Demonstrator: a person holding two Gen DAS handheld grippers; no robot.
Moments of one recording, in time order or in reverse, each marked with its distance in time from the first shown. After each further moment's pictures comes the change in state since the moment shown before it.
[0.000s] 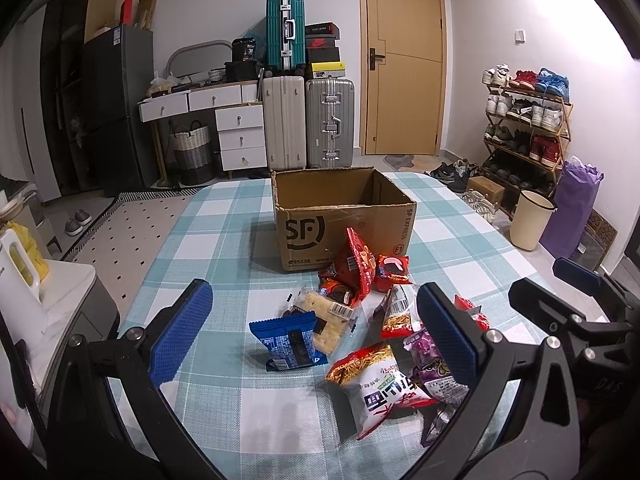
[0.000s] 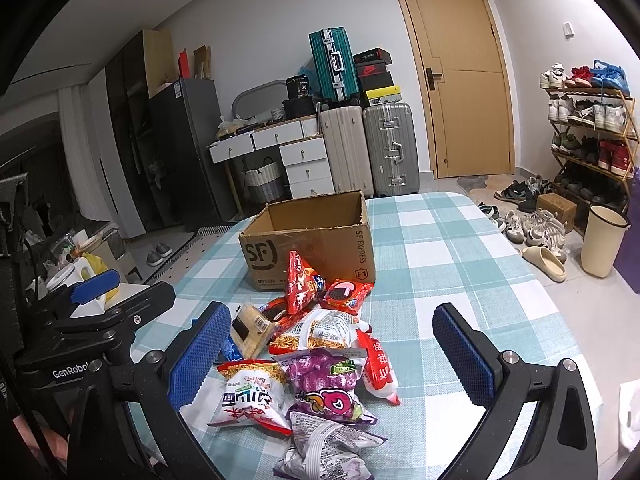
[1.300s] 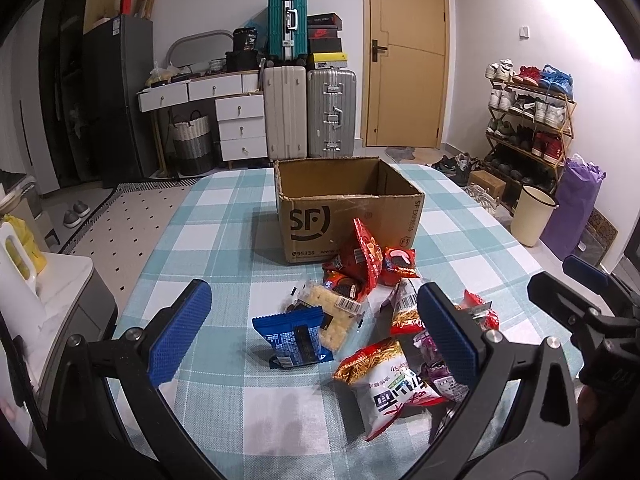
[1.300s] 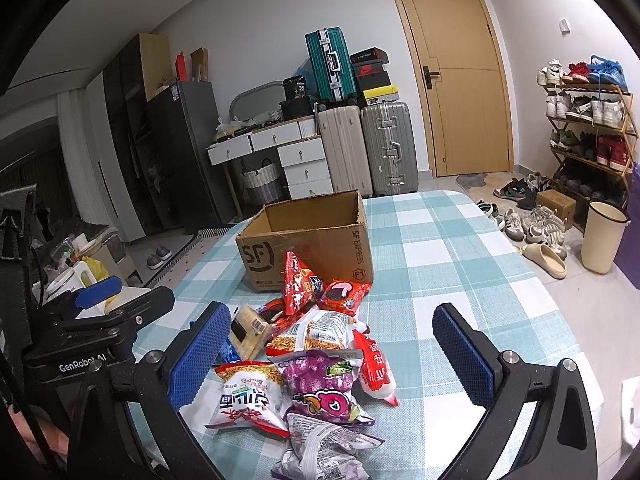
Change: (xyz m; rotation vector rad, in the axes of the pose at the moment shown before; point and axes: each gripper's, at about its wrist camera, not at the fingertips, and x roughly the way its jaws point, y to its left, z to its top) left arm 0.022 0.010 -0.006 -0.018 0.039 -0.004; right arm 0.002 -0.003 0.000 0.012 -0.002 -0.002
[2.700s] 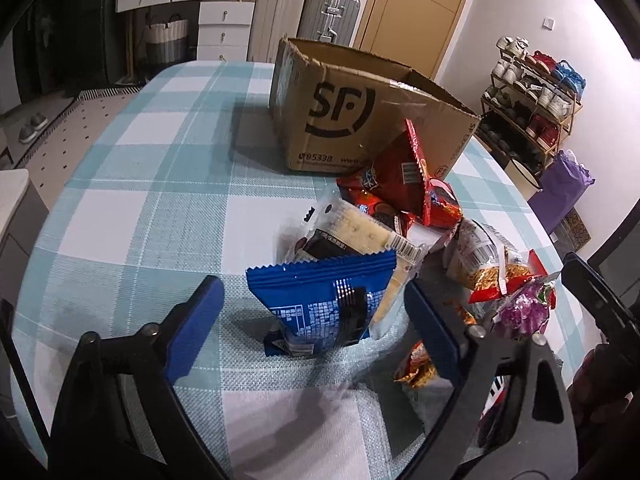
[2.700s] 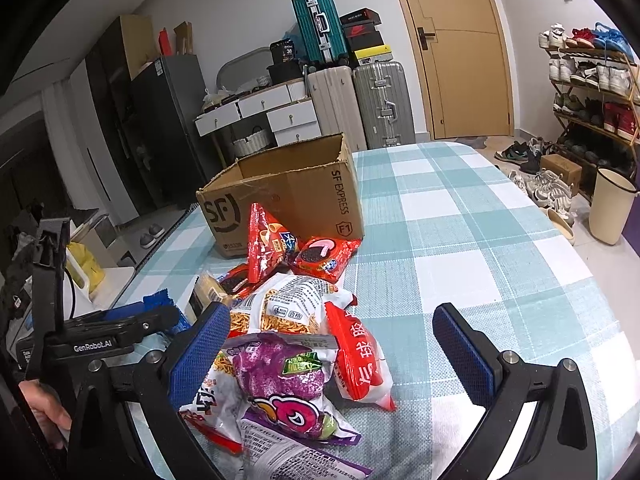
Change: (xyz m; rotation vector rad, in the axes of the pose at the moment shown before) left arm 0.146 0.057 -0.044 -0.168 0.306 -0.170; right arm 0.085 -0.034 -0.027 0.048 0.133 -0.001
